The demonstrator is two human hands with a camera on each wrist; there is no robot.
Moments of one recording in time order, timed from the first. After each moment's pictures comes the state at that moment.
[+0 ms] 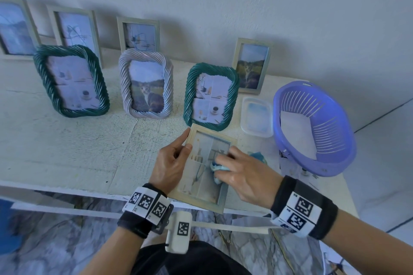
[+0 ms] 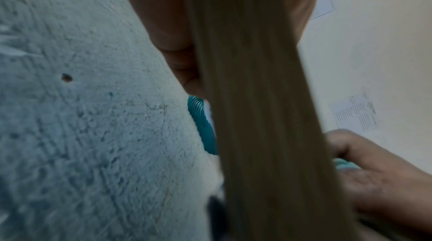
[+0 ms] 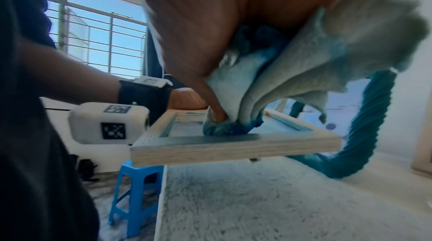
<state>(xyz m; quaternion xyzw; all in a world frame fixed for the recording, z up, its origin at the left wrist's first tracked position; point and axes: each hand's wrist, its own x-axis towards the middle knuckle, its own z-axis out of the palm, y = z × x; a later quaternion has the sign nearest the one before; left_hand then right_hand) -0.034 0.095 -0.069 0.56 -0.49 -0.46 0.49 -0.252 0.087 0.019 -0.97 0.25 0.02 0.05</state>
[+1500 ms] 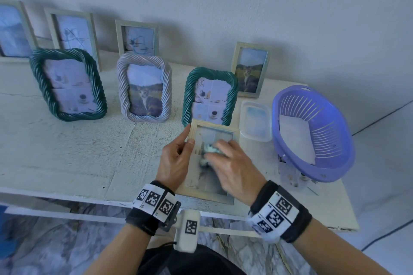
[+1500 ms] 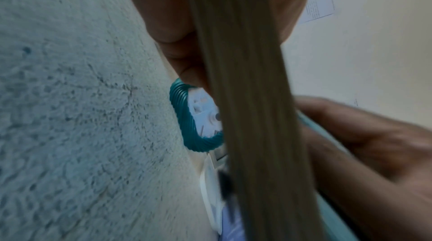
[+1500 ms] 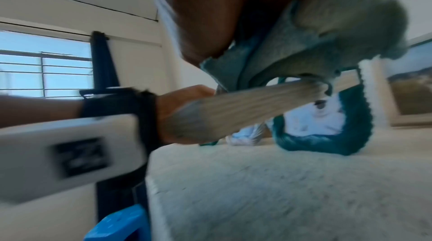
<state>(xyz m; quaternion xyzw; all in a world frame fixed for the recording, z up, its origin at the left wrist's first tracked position) -0.050 0.081 -0.047 0.58 -0.45 -0.43 0.52 -0.223 0.080 0.005 -0.91 0.38 -0.17 0.10</state>
